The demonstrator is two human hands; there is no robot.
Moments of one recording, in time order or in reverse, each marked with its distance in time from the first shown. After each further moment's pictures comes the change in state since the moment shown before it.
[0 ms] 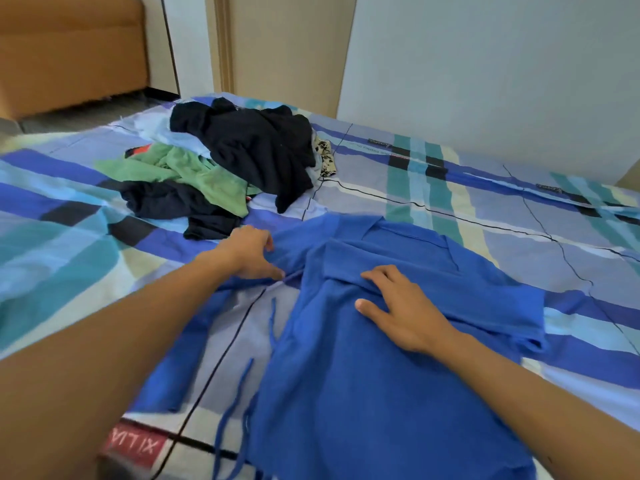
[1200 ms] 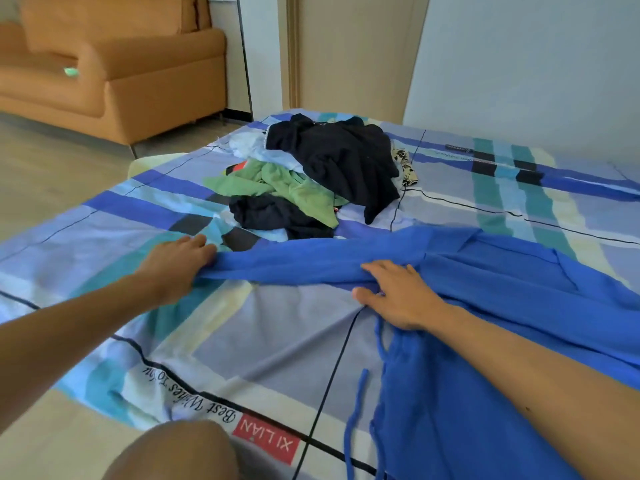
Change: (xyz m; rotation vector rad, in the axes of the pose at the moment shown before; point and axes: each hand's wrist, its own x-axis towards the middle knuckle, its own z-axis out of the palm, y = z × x) left_hand -0.088 -0.244 -0.045 0.600 0.279 -0.010; right_hand 0.096 -0.123 0.047 -0.069 -0.110 -0.072
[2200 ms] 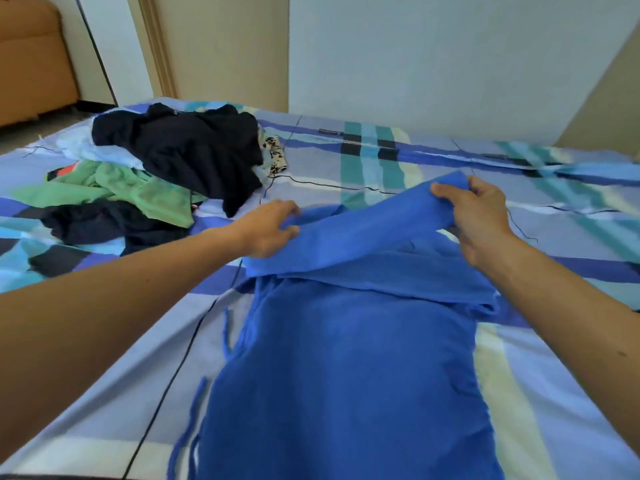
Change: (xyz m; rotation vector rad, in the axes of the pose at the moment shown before) left_hand 0.140 0.309 -0.127 -0.736 -0.099 0.372; right_hand -0.124 0.196 -0.139 1.150 0.900 0.522
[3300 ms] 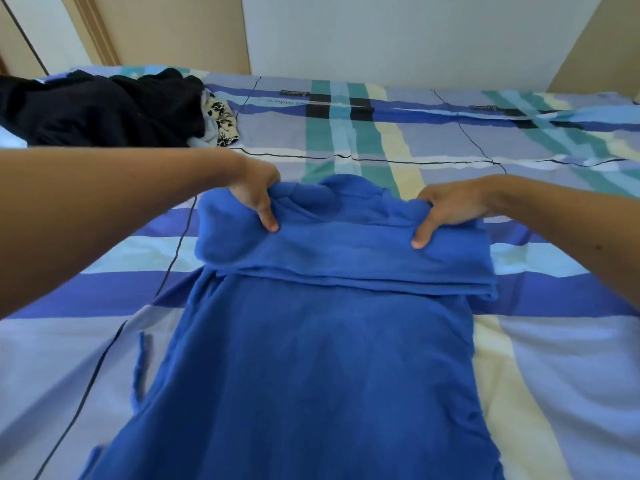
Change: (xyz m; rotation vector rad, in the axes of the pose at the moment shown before) left_hand 0.127 0.032 0.003 0.432 -0.482 -0.107; right_hand 0.099 0.049 -0.041 -1.116 -0.893 0.333
